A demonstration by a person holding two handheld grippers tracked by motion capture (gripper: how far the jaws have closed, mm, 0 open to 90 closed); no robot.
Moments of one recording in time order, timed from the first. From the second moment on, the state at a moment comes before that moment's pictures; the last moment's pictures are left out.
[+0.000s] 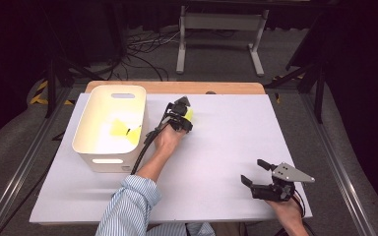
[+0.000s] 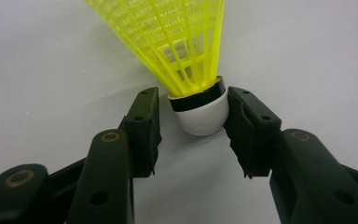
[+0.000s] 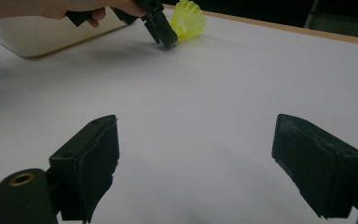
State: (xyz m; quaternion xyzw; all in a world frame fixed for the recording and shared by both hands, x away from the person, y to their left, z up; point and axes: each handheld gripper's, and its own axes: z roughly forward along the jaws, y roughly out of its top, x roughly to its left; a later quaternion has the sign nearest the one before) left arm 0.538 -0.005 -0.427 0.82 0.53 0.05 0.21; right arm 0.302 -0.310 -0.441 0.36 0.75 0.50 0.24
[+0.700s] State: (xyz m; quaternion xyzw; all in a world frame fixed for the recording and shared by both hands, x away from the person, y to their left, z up) left arm 0.537 -0.006 -0.426 0.82 0.53 0.06 0.20; right arm 0.302 -0.309 -0.441 0.36 0.75 0.50 0.24
